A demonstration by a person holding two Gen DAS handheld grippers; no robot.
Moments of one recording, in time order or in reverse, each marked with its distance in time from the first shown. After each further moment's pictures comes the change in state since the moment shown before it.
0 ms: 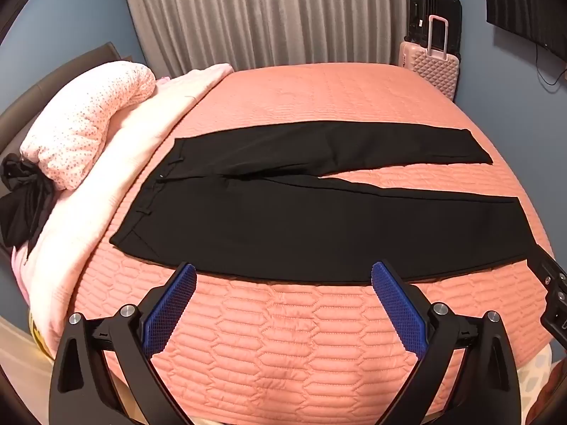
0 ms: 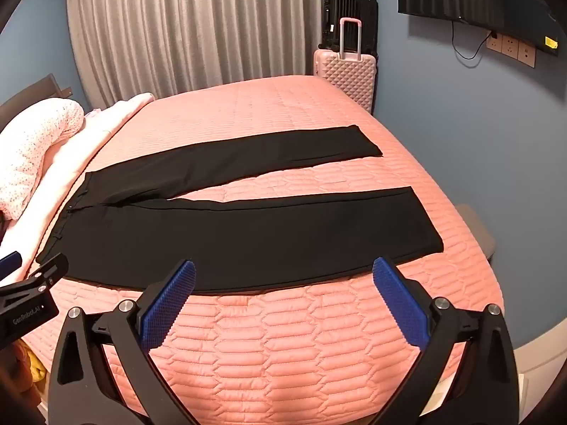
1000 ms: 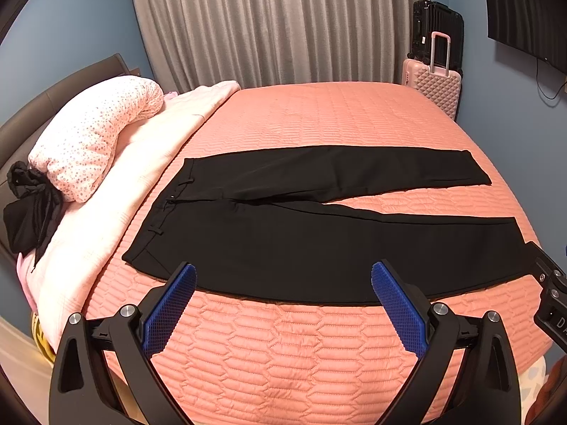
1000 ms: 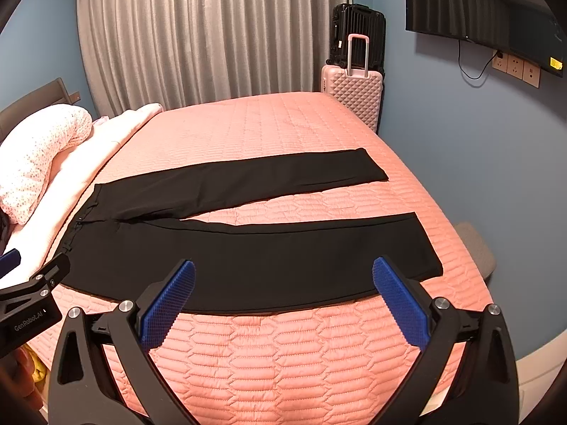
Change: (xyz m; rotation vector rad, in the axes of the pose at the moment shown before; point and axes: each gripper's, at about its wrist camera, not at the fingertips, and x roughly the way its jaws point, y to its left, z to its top) left arm -0.028 0.006 0.022 -0.023 -0.067 0.011; right arm -0.018 0.026 0.034 -0.007 -0.029 0.011
